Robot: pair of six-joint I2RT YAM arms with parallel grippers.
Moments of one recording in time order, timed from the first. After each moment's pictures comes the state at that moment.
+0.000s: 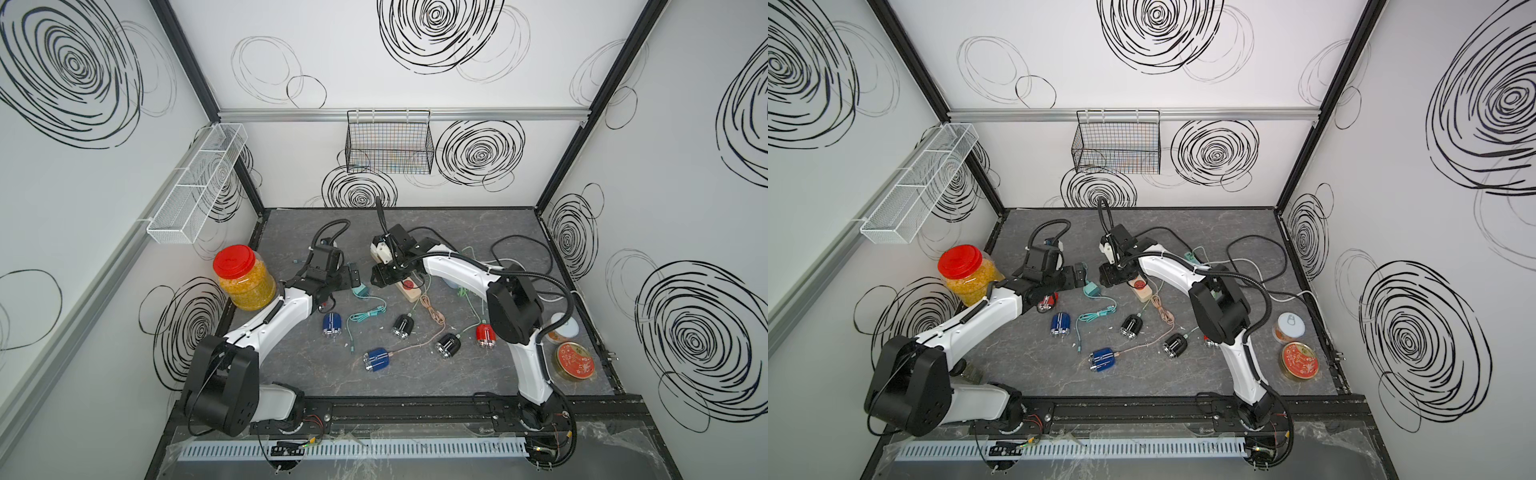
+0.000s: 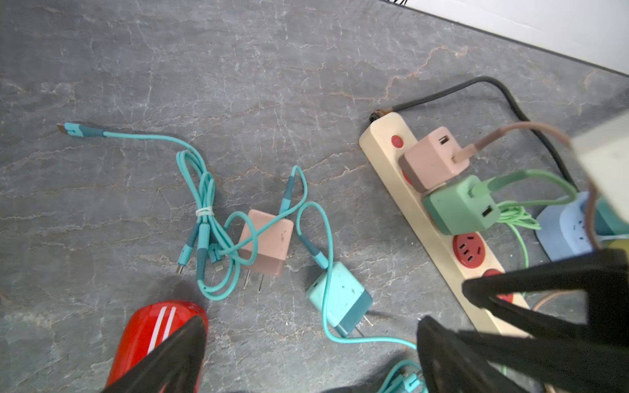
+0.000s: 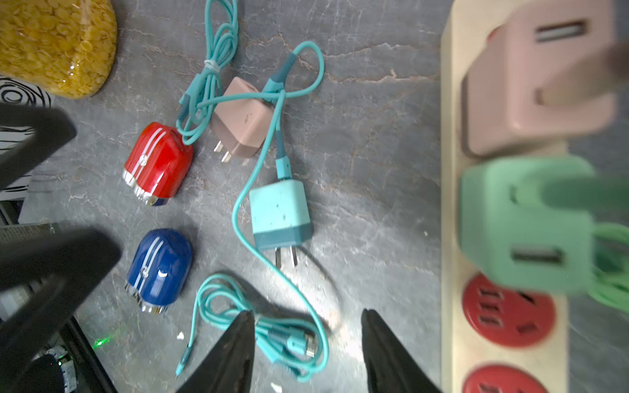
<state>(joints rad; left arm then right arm) -0.29 1.38 0.87 -0.30 -0.07 -0.42 0.78 2.08 1.71 -0.64 -0.25 0.26</state>
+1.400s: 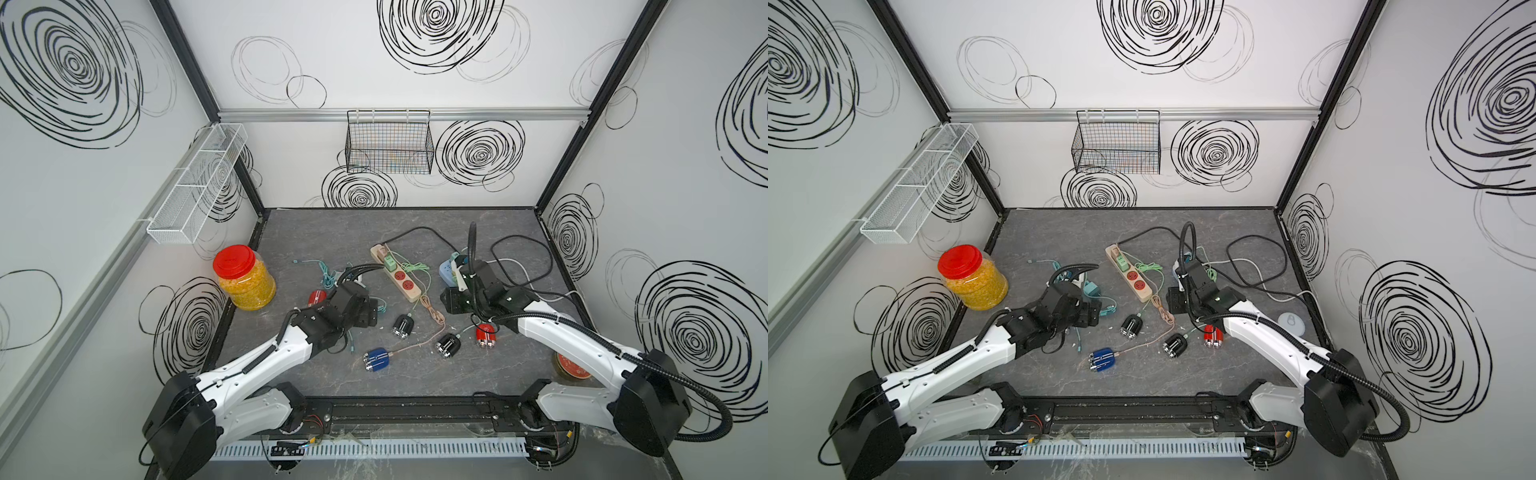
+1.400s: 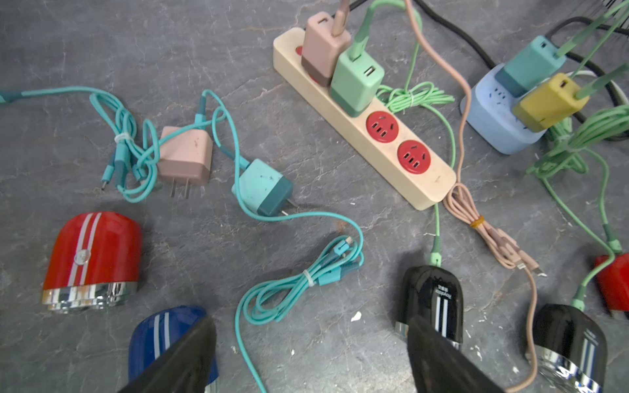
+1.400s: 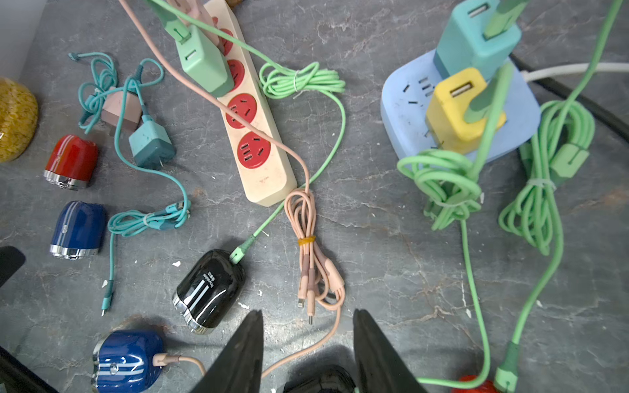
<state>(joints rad) -0.68 1.09 0.66 -0.40 -0.26 -0.51 0.66 1.24 0.82 -0.47 0.00 0.45</state>
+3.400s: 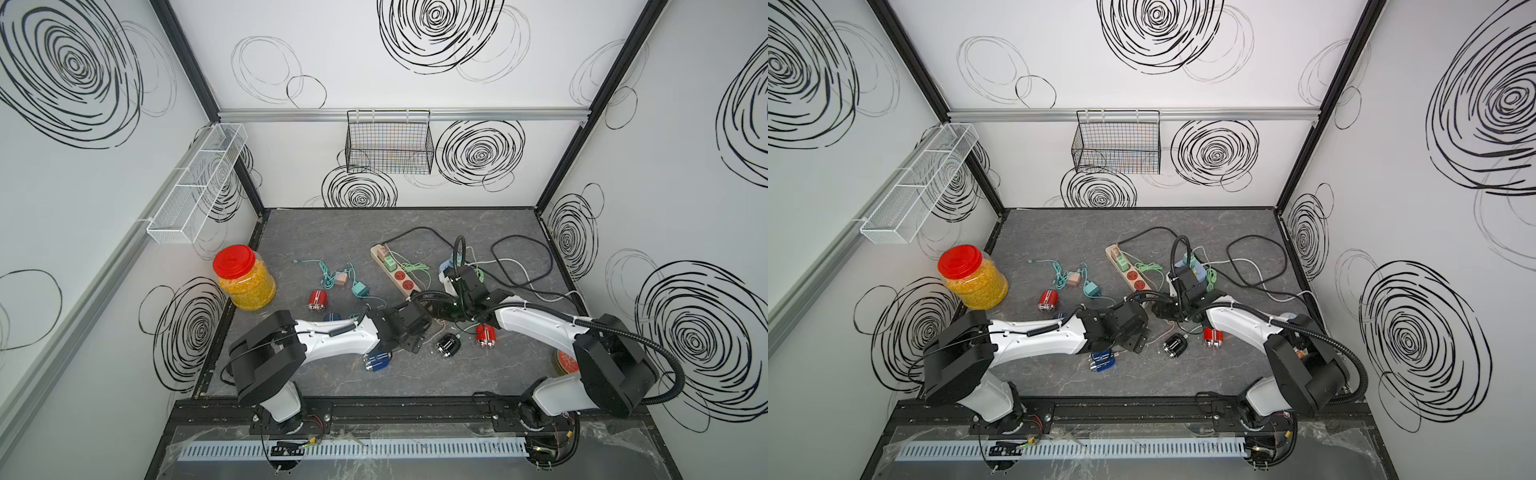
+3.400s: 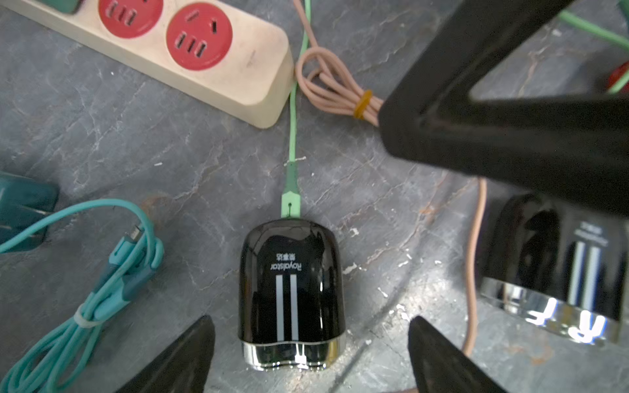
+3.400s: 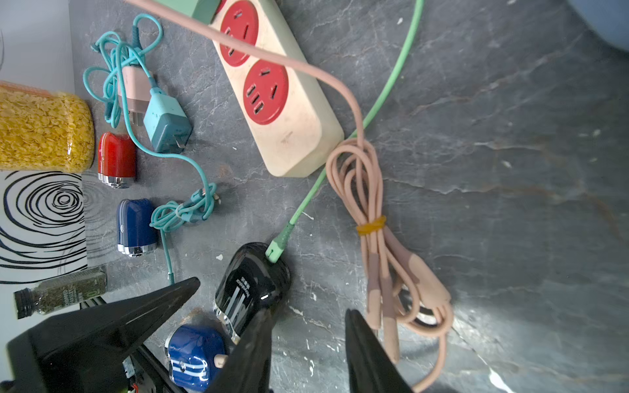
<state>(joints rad) -1.03 1.62 0.91 -0.38 -0.29 -0.48 0.63 1.44 0.75 -0.23 -0.27 0.69</state>
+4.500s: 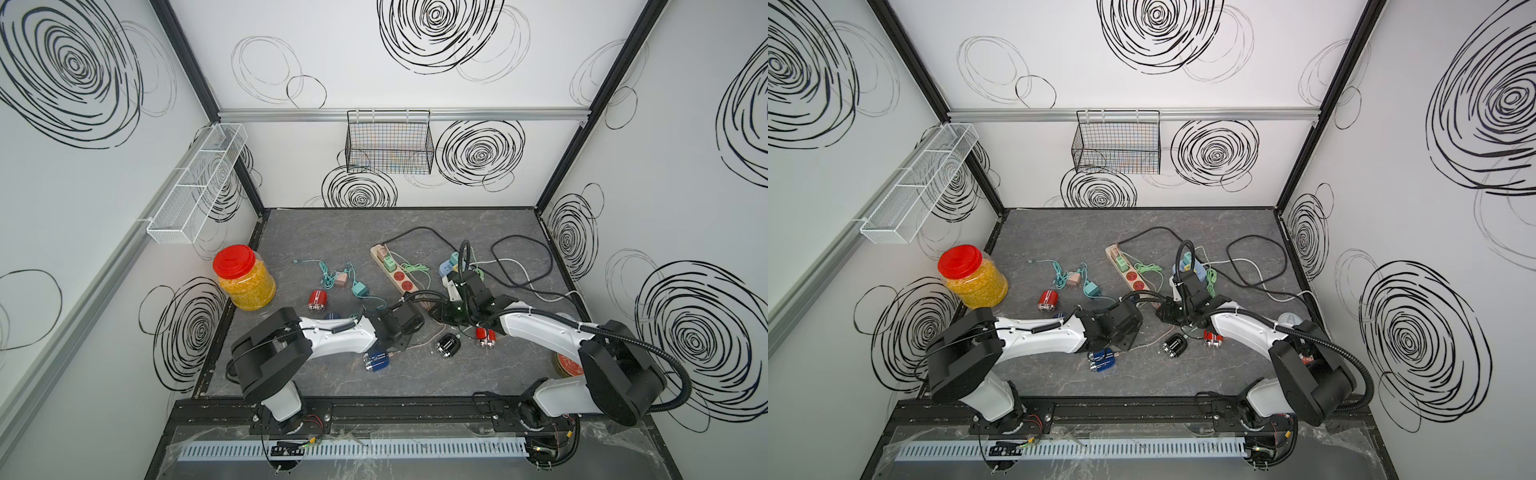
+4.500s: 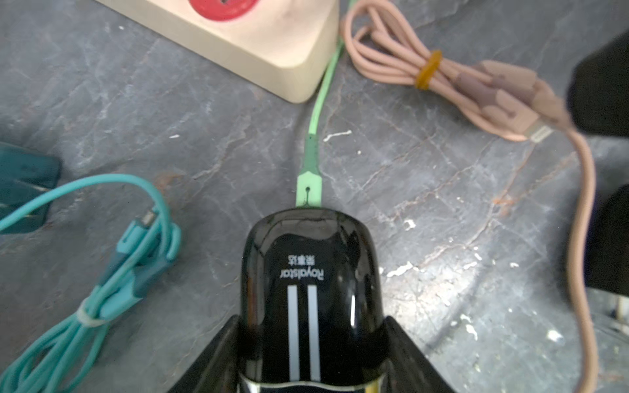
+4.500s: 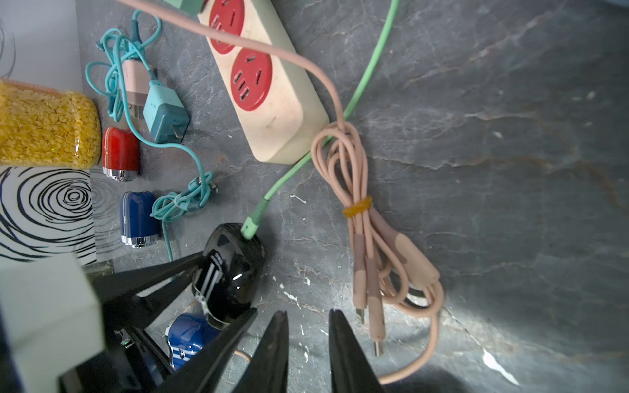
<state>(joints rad) -0.97 1.60 0.83 -0.32 -0.28 -0.46 0.64 1.40 0.68 -0.18 -0.30 0.71</state>
